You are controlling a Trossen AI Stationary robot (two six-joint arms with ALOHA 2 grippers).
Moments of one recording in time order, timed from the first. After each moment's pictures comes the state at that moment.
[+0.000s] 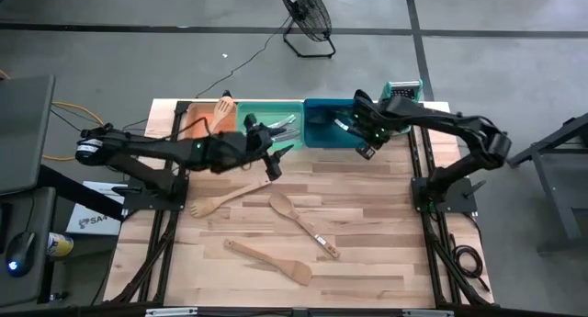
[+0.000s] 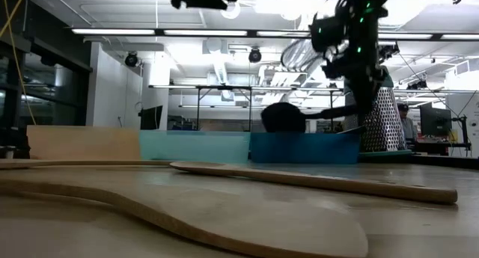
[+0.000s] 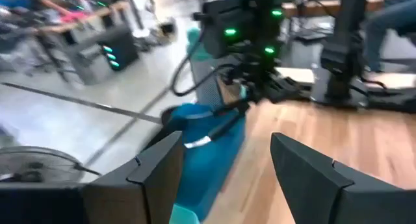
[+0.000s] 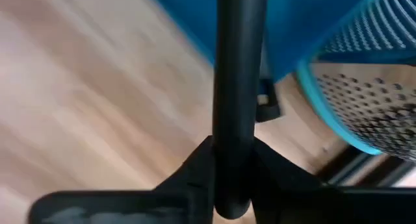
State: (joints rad) left arm -0.05 1.27 1.07 0.00 -0.56 0.04; right arm -0.56 1.46 1.12 -1.15 0.16 0.19
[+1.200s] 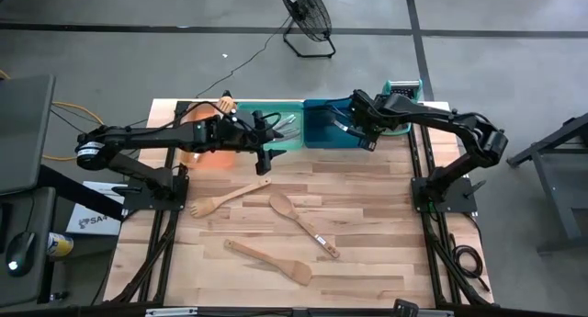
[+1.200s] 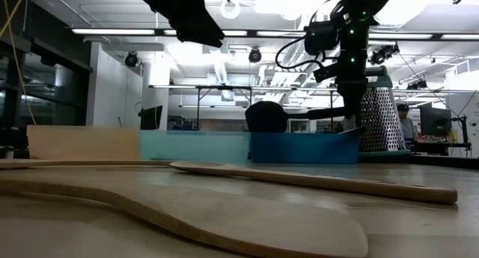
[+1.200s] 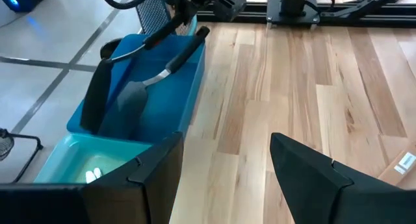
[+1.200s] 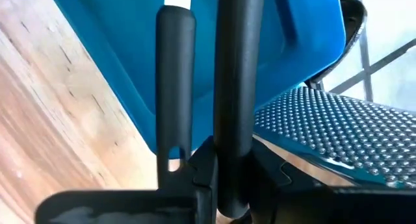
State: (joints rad) left arm 0.20 1.27 1.07 -0.27 -0.06 0.08; right arm -0.60 1.51 1.12 -0.96 0.35 -0.20
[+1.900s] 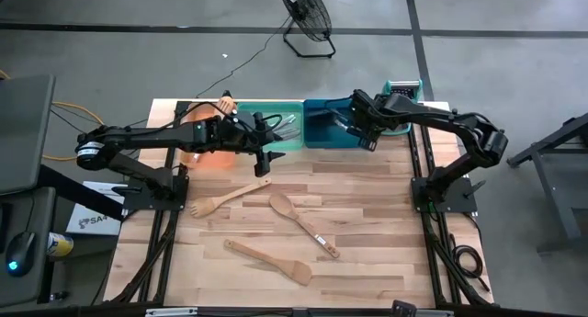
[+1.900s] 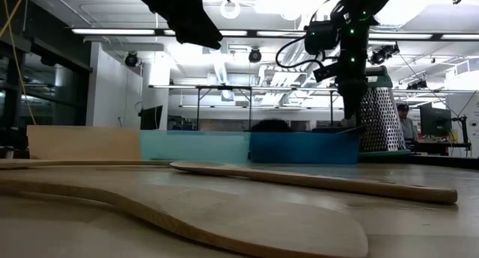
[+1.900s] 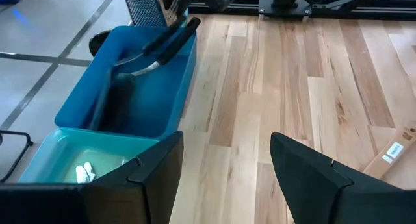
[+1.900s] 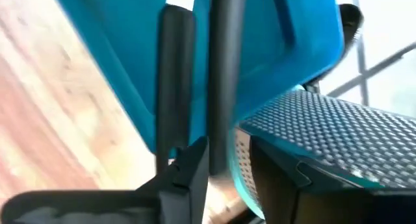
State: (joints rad) left arm 0.20 1.27 1.07 -0.30 -0.03 0.07; right arm -0.59 1.51 1.12 -0.96 0.34 -0.23
